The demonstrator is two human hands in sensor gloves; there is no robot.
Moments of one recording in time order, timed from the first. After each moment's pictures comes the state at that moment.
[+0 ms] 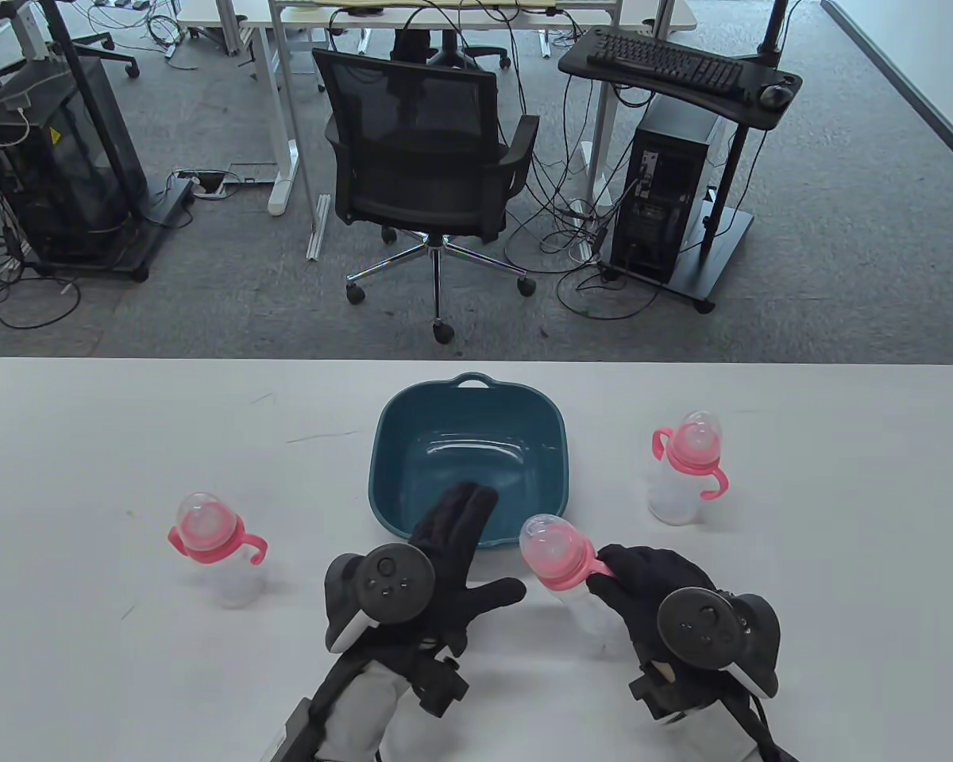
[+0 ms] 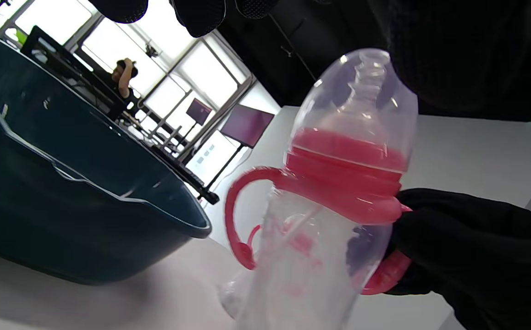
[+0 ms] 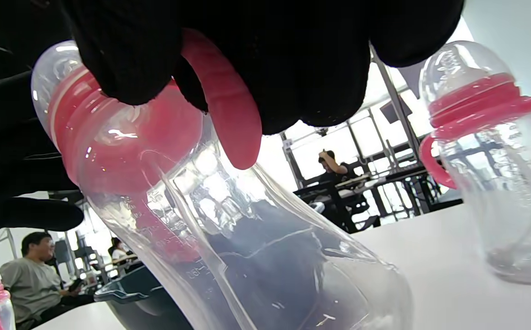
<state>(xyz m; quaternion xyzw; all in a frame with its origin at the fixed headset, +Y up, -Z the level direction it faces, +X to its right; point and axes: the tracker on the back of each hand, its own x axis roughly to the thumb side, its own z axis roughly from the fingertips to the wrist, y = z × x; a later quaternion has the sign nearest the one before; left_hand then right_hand) -0.090 -0.666 -0.344 0.05 -0.24 0.39 0.89 0.175 -0.655 -0.306 0.16 -0.19 0.94 0.24</state>
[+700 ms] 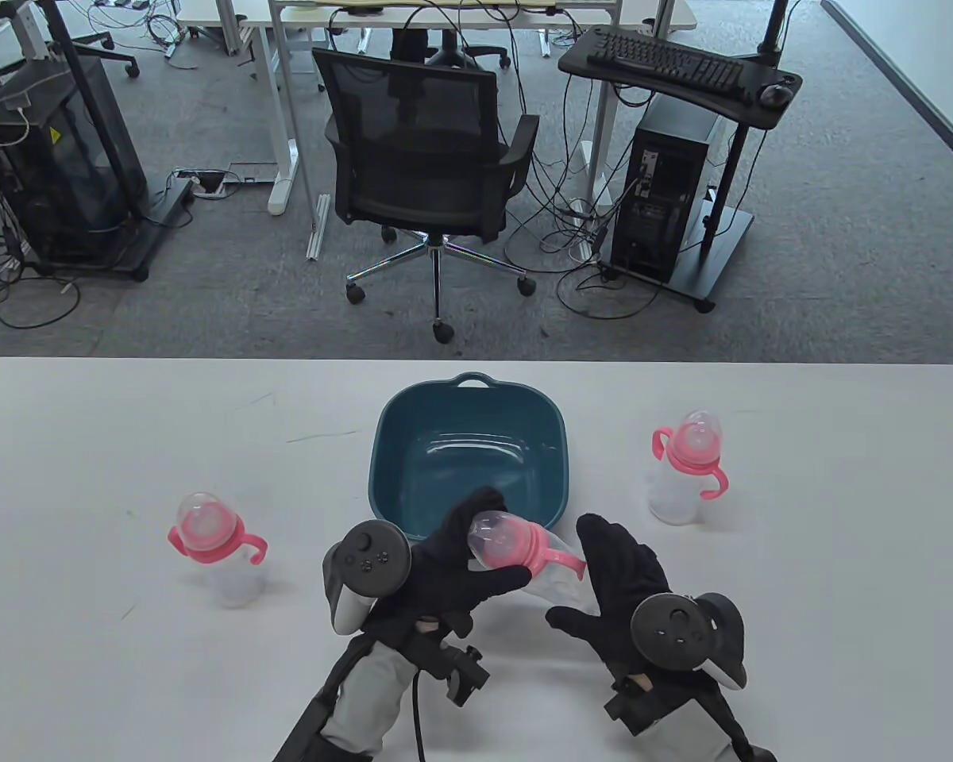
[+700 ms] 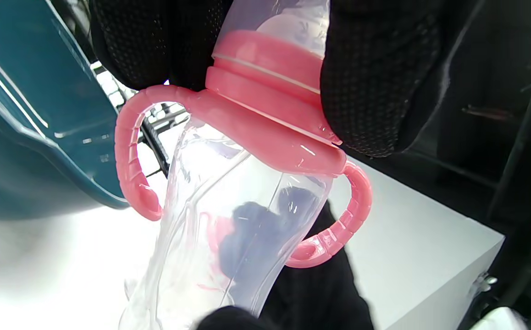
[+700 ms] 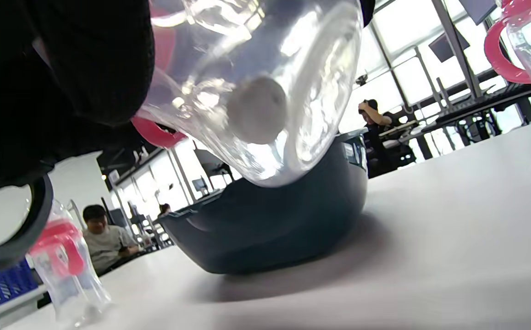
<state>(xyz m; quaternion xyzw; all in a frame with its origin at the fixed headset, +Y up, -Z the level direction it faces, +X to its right) -0.096 -0.677 -0.359 0.01 -0.25 0.55 0.80 0.163 -0.697 -0.317 0.22 -0.12 0.93 0.25</state>
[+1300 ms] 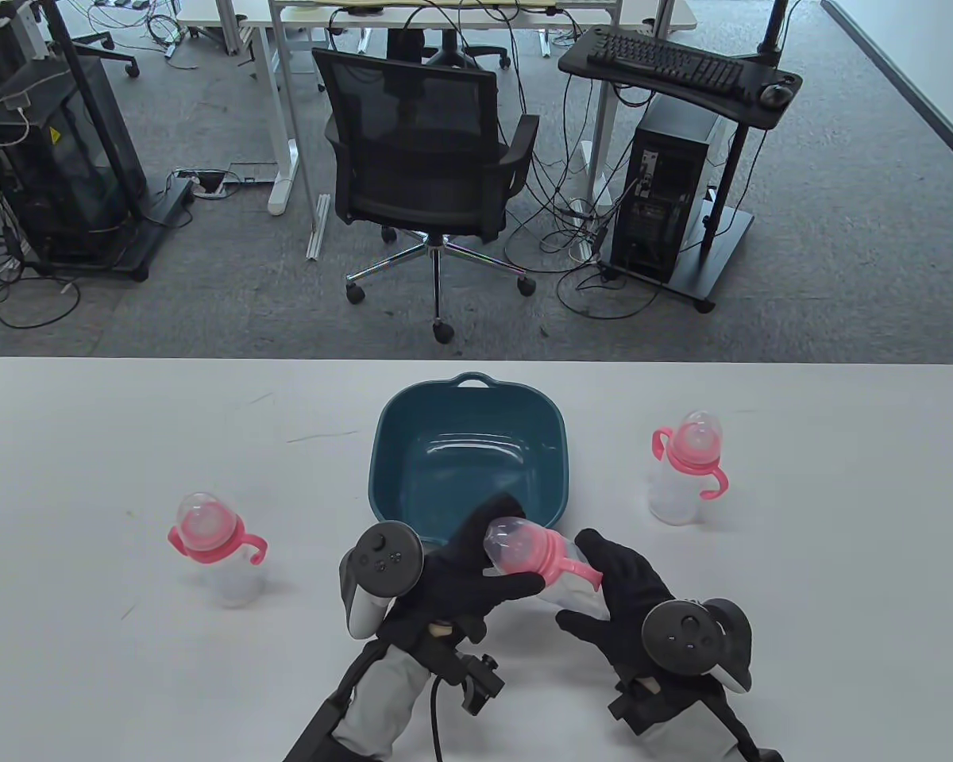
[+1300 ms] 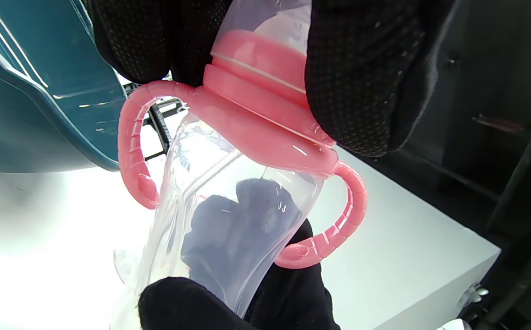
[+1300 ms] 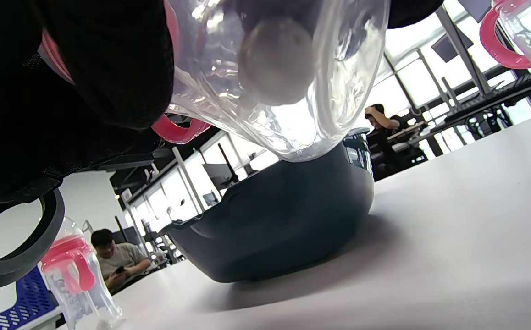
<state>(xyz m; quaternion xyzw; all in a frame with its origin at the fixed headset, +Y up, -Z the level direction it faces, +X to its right) -0.083 -0.683 -0.356 -0.01 -0.25 0.57 0.78 0.173 -0.706 -0.318 0.23 -0.14 0.92 0.30</state>
